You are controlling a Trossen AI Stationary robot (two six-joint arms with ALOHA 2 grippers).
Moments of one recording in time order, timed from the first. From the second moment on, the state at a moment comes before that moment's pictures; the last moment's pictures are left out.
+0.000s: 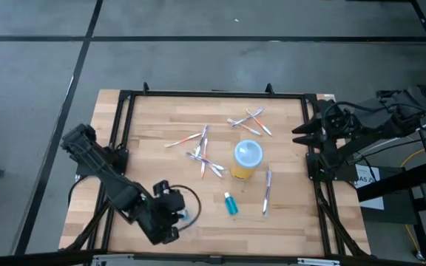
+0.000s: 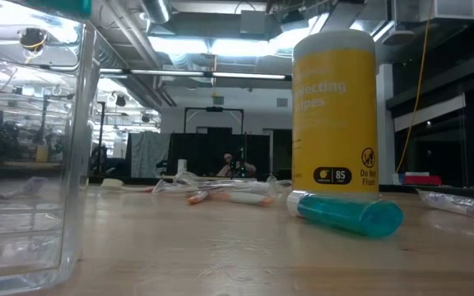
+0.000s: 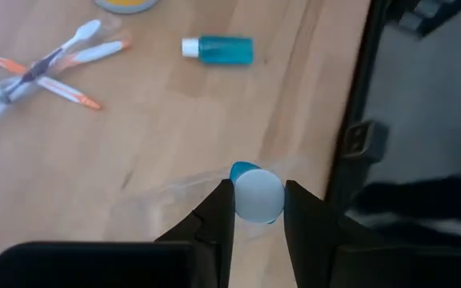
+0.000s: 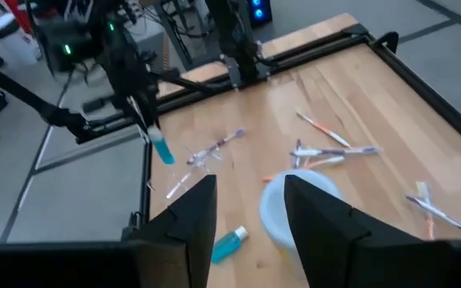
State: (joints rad) left arm -0.73 1.69 1.63 -1.09 -0.40 -1.01; right arm 0.42 1.07 1.75 -1.20 0.32 0.55
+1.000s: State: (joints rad) left arm -0.78 1.78 1.50 -1.08 -0.45 -1.10; right arm 0.47 1.11 1.75 -1.03 0.34 0.55
